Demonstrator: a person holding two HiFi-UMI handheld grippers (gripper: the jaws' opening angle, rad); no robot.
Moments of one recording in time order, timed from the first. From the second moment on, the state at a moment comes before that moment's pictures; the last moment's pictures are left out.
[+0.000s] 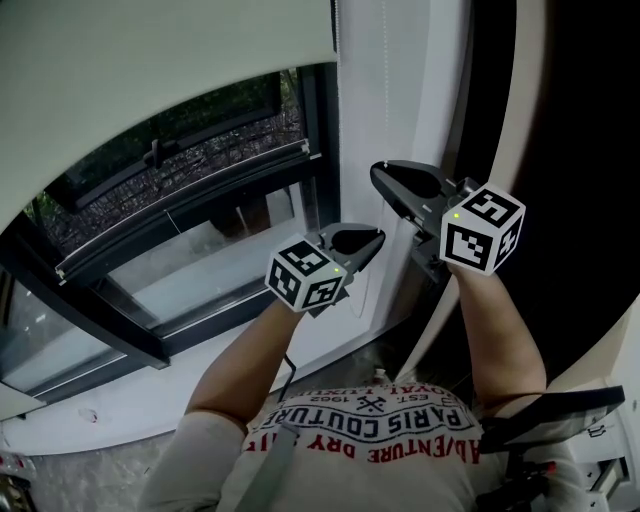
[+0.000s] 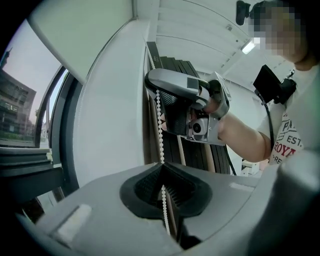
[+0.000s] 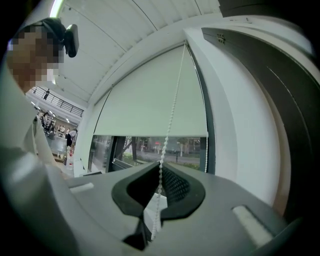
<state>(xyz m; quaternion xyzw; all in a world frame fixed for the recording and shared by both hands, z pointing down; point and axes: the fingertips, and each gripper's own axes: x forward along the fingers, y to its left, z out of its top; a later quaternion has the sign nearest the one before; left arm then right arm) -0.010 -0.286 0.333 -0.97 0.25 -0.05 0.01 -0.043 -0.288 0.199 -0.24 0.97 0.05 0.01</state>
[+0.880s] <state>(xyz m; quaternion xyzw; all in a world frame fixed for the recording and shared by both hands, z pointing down) -0.028 -0.305 0.529 -0.93 0.31 -0.13 -0.13 -0.062 -0.318 0.402 -0.27 0.96 -0.02 -0.11</state>
